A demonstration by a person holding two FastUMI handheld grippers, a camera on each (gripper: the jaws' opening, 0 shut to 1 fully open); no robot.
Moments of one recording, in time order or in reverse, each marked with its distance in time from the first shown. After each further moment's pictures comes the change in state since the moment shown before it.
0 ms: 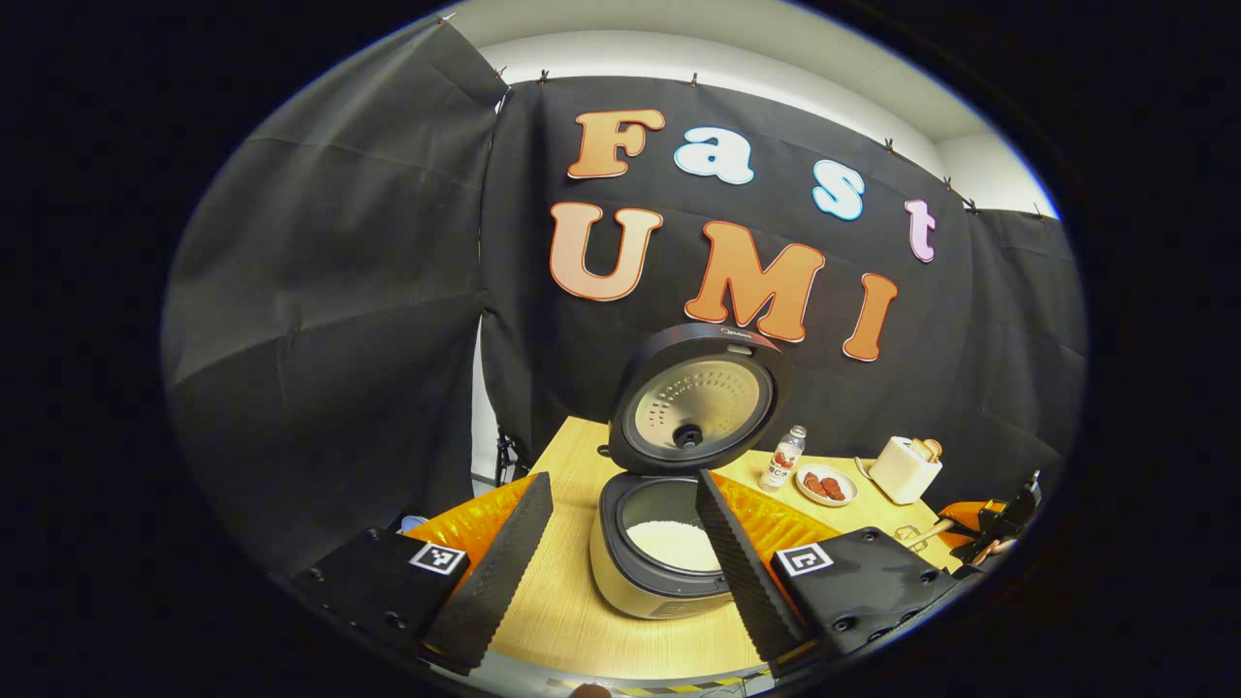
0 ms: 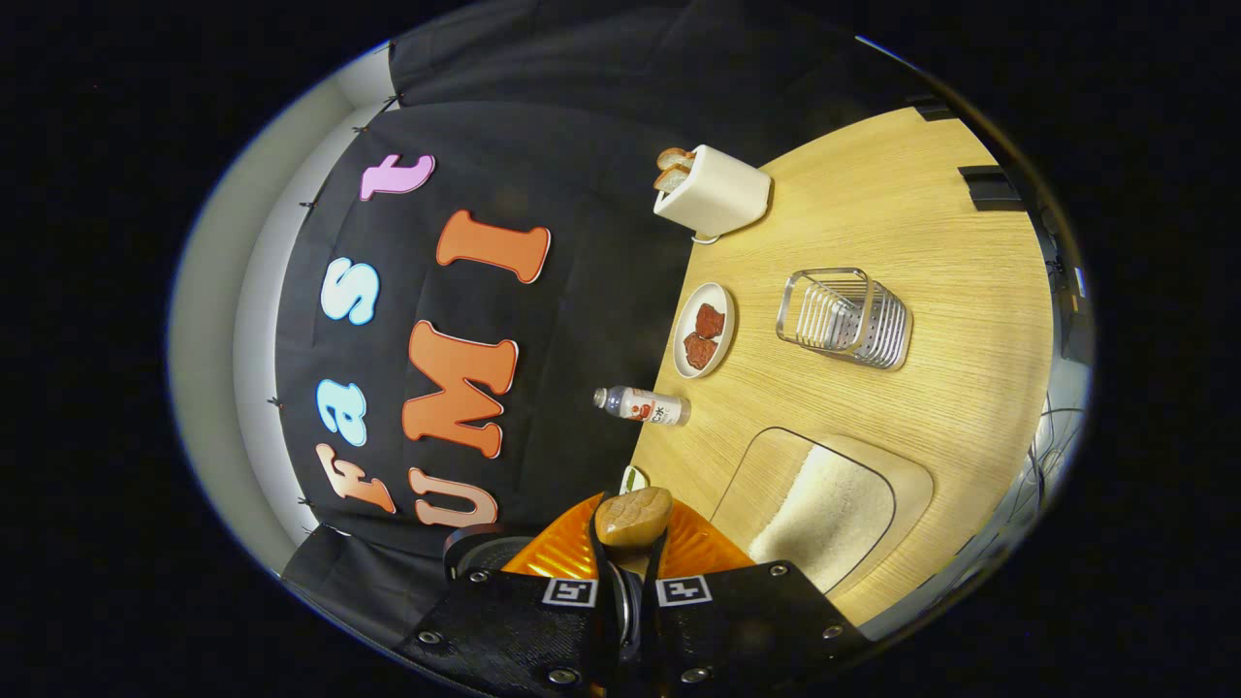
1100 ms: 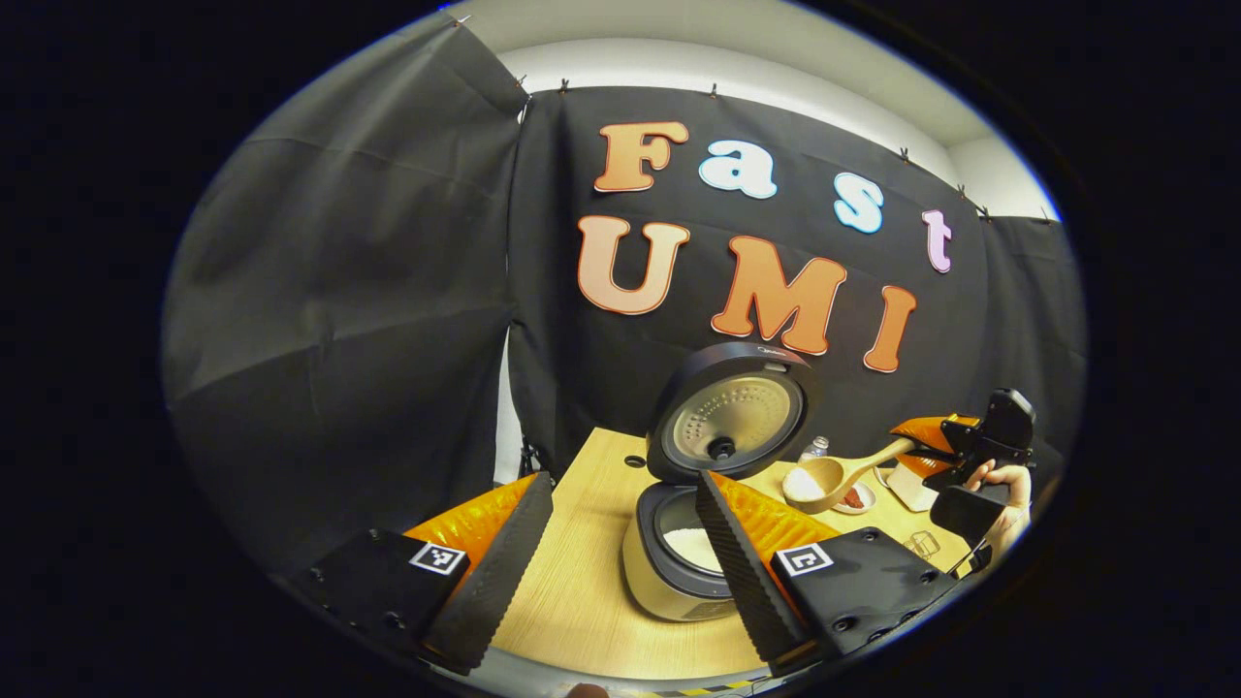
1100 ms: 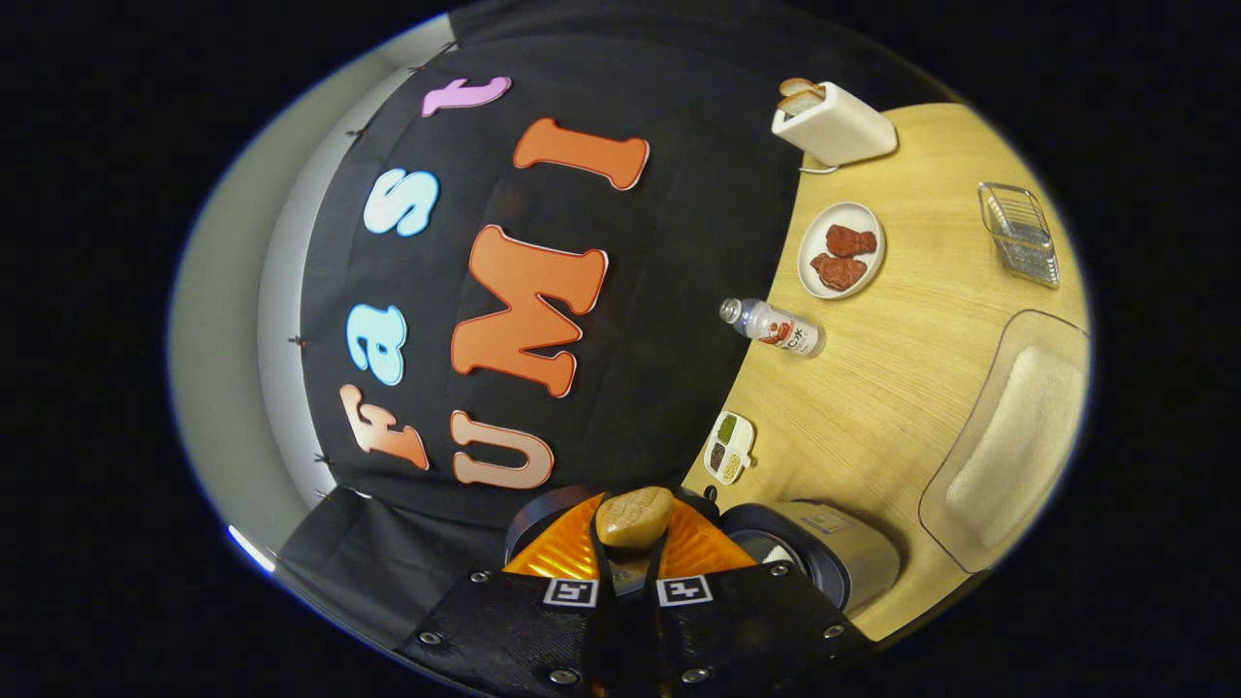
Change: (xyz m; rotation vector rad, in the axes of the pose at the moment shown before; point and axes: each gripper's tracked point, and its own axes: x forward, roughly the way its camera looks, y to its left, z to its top) left arm -0.011 0.044 0.014 -0.007 -0.024 0.057; right arm 0.098 0.148 -0.120 -0.145 0.126 0.129
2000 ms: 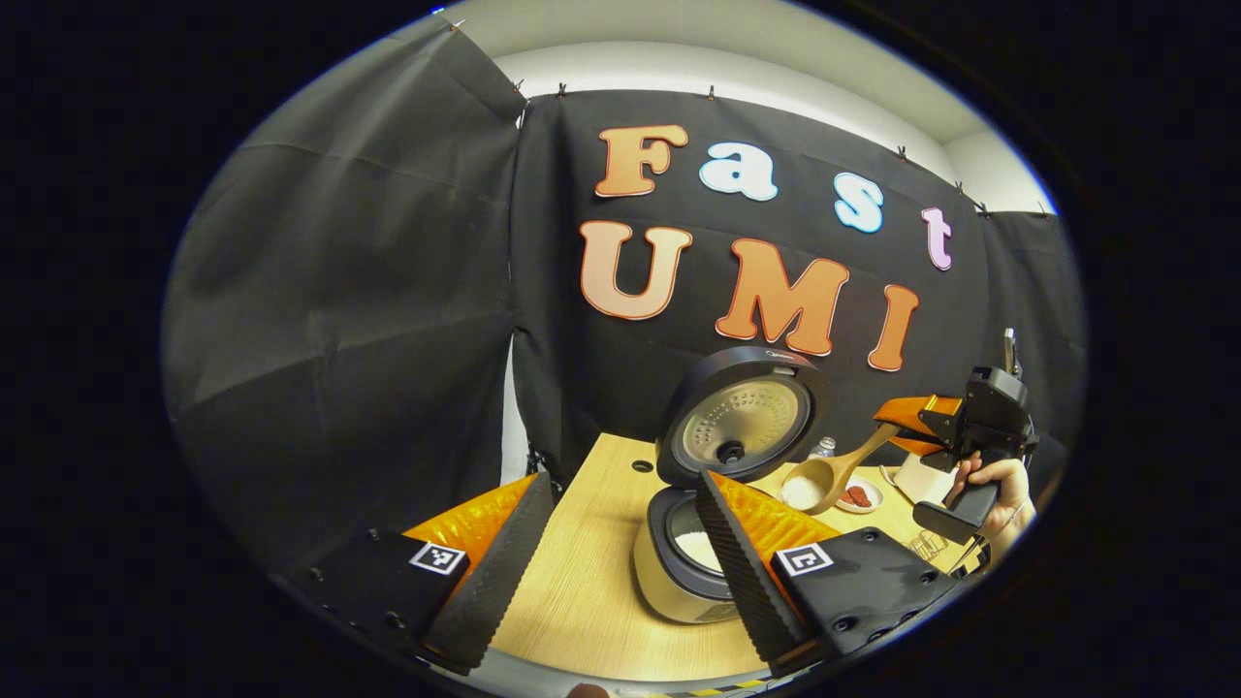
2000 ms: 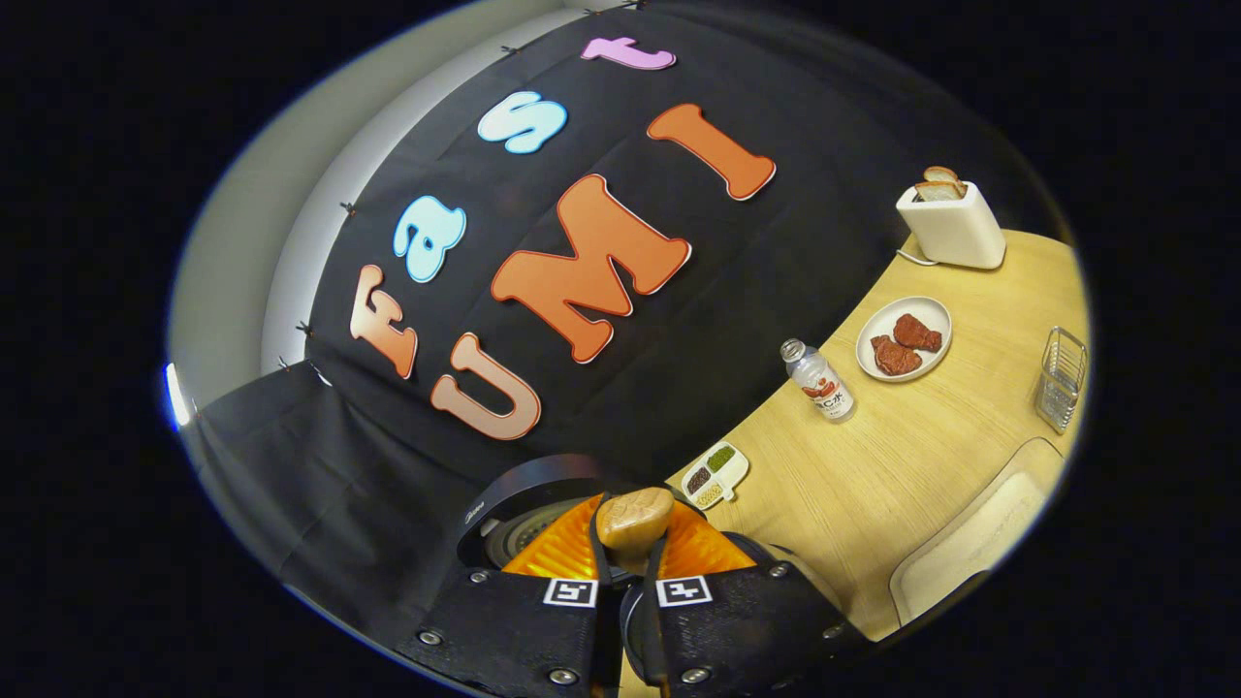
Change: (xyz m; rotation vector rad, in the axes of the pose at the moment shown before) left arm 0.000 0.006 0.006 0.029 -0.014 0.000; right arm 0.013 0.027 -0.024 -0.396 -0.004 0.018
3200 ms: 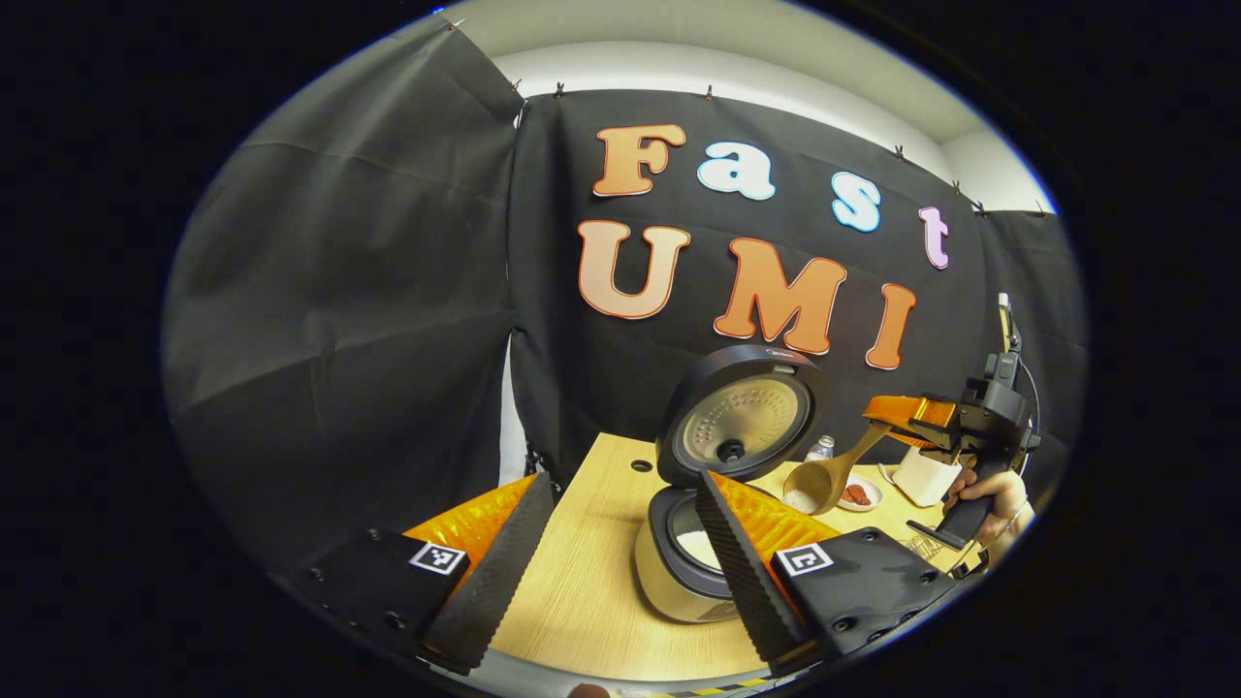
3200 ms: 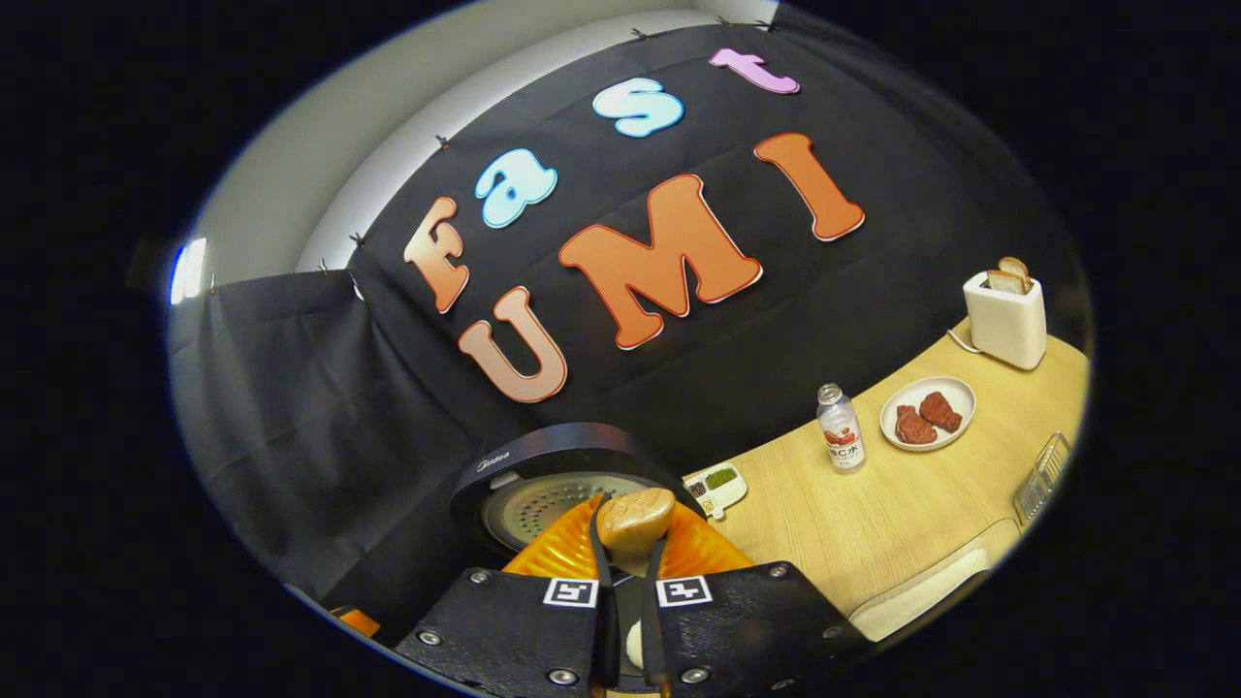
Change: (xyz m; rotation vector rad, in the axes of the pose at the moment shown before) left arm 0.002 0.004 -0.001 0.002 -0.001 -0.011; right arm 0.000 0.029 -0.017 -0.311 -0.019 0.080
